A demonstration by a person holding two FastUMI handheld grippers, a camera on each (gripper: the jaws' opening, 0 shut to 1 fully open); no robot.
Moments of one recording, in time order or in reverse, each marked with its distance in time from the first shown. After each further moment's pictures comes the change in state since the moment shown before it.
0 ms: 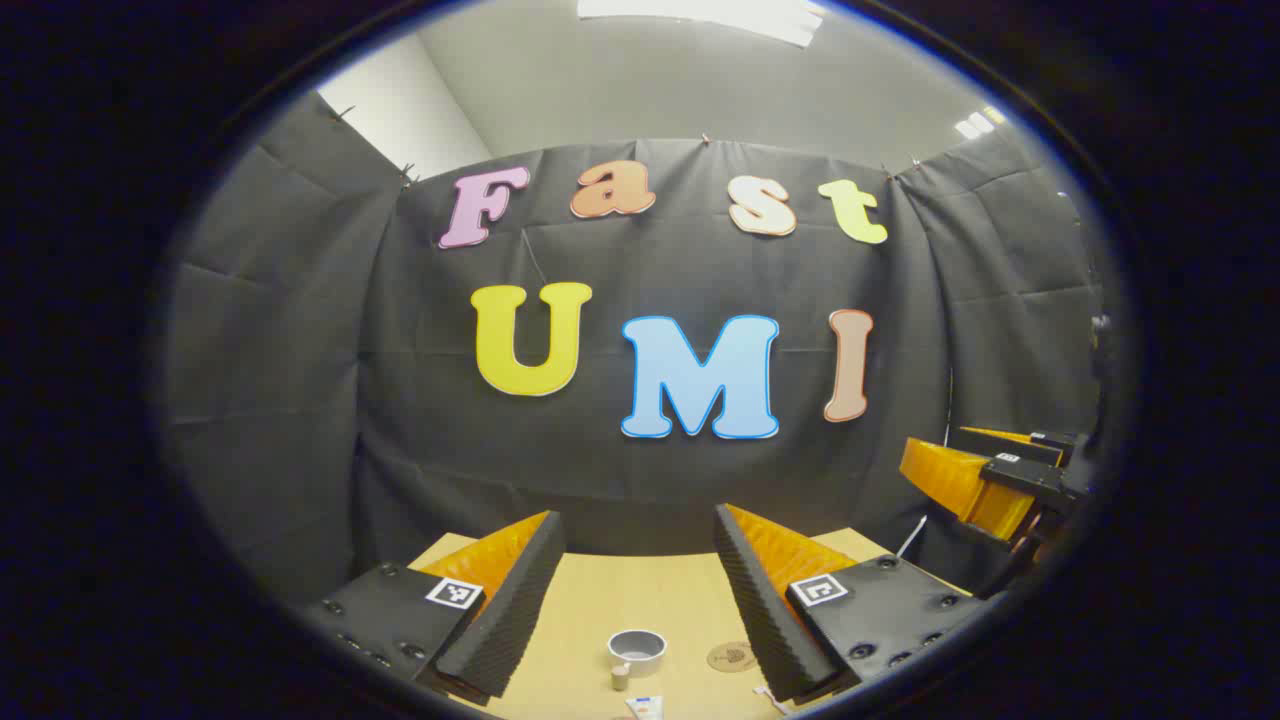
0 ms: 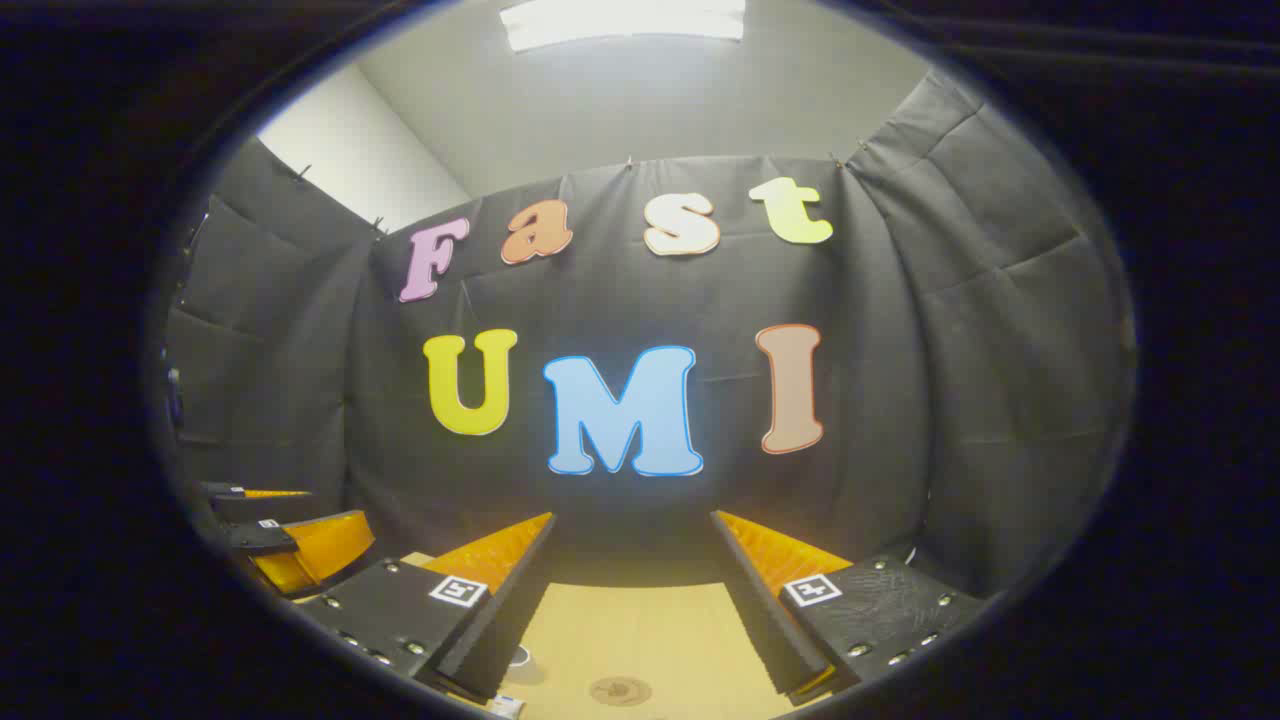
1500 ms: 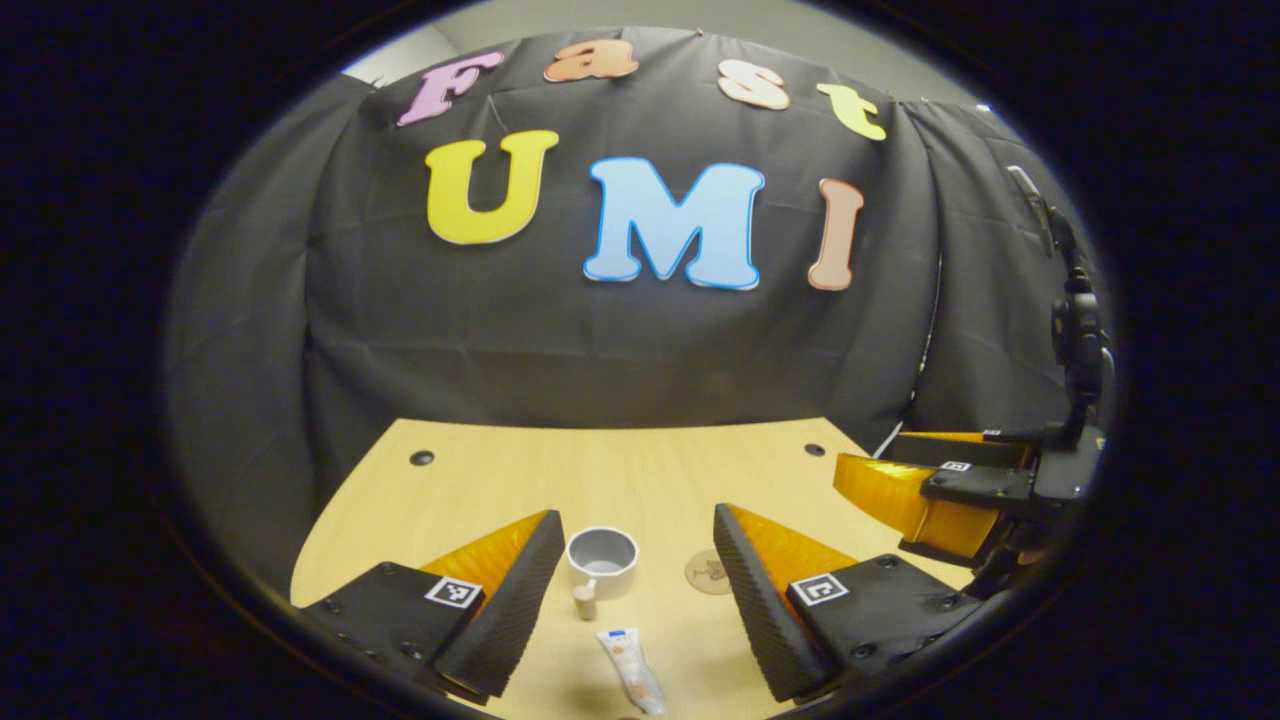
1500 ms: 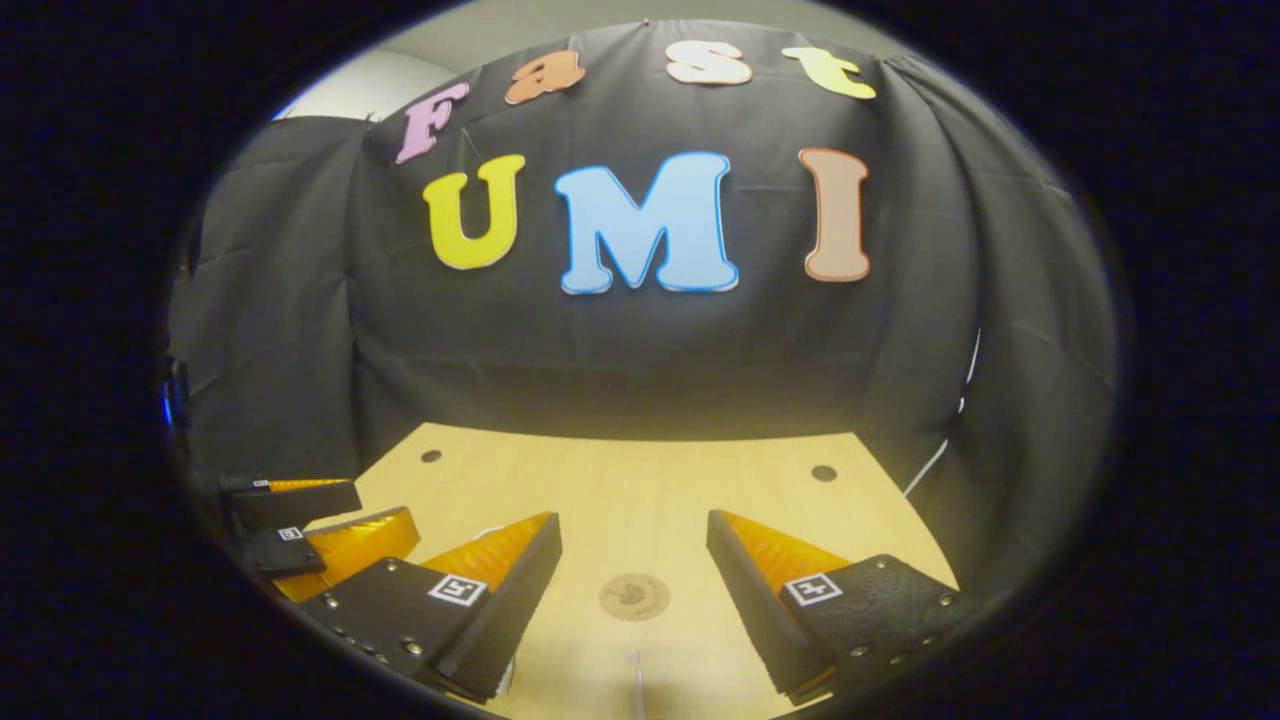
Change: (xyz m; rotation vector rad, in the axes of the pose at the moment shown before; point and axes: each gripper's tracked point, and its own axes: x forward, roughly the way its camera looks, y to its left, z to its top) left arm 0.032 -0.013 -0.184 -0.044 0.456 -0.102; right arm 0.016 0.015 -0.180 0.003 0.548 0.061
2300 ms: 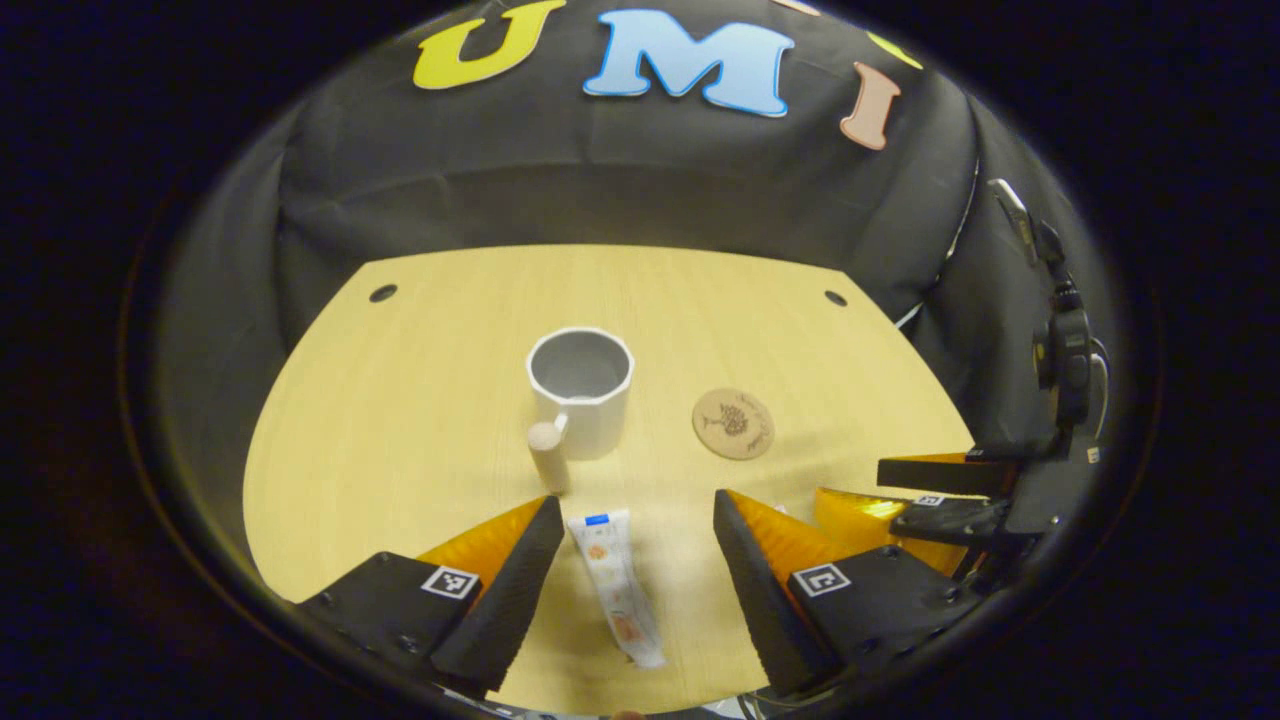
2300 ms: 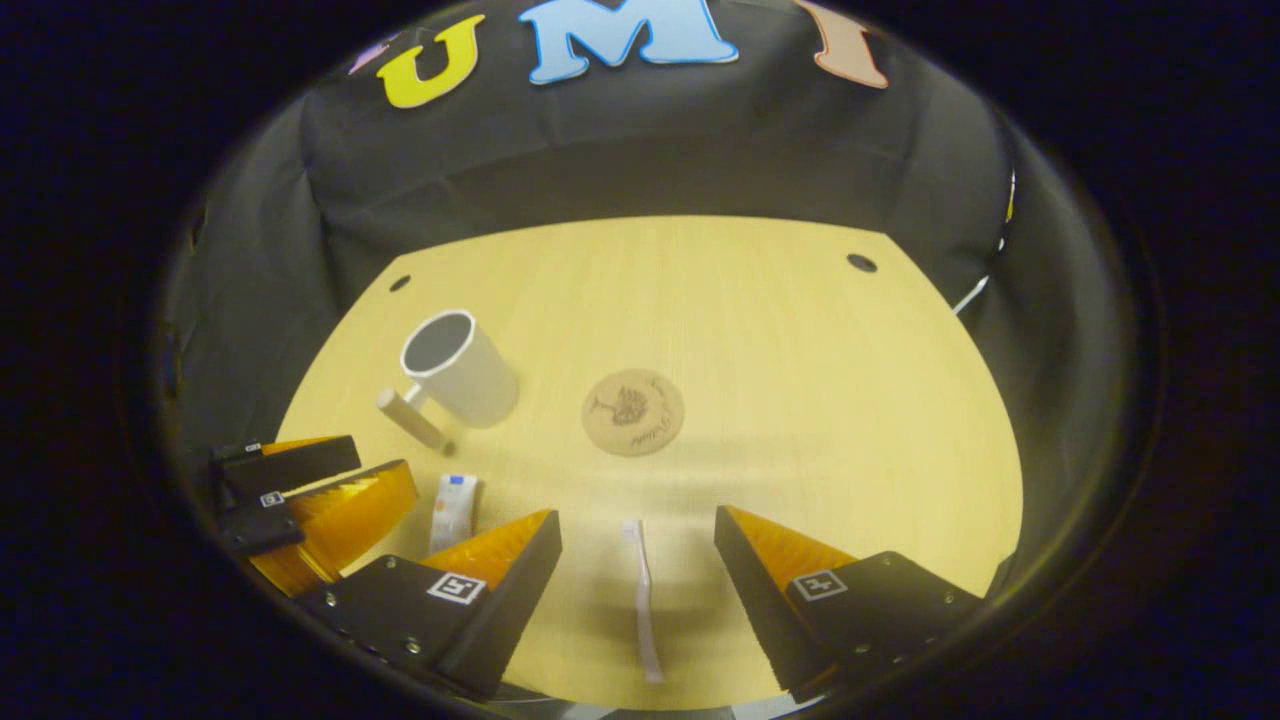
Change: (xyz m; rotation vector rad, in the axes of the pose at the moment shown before) left arm 0.052 0.009 -0.178 -0.071 0.458 0.005; right arm 0.040 0.007 -0.187 0.048 0.587 0.026
